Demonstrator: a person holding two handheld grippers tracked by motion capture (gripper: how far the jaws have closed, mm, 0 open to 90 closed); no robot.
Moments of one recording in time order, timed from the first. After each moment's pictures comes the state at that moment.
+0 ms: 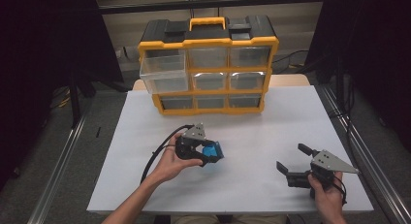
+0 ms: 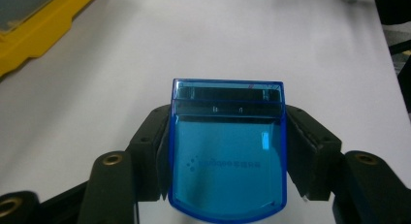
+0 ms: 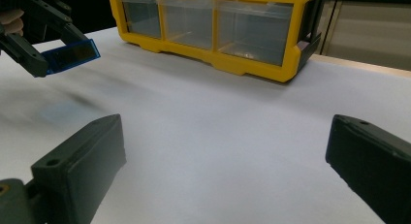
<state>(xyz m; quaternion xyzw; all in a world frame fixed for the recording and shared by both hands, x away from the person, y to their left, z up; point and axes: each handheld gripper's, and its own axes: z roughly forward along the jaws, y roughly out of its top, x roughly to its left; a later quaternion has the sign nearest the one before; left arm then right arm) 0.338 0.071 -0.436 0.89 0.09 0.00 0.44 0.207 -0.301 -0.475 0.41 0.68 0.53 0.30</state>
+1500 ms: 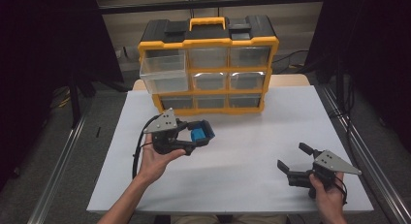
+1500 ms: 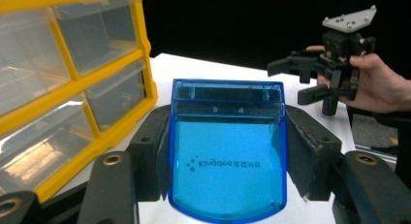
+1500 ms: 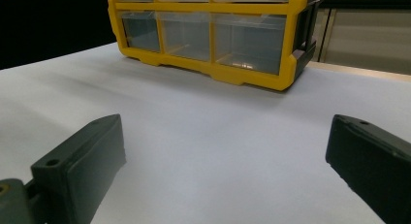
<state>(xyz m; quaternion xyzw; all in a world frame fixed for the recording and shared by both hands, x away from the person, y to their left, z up) 0.318 0.117 -0.369 0.79 0.12 0.08 0.59 0.205 -0.303 -0.474 0.41 0.66 0.55 0.30</state>
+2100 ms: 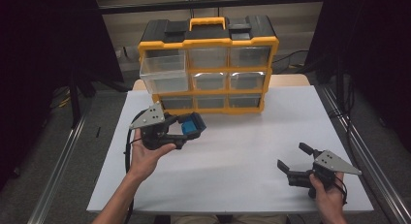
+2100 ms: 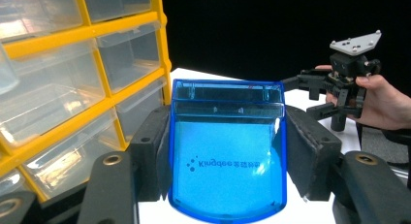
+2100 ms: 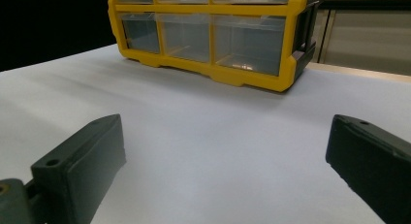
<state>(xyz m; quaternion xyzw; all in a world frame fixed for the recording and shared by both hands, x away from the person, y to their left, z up) 0.319 0.136 -0.348 0.78 0.14 0.10 0.60 0.205 -0.303 -0.474 0.41 0.66 0.55 0.30</state>
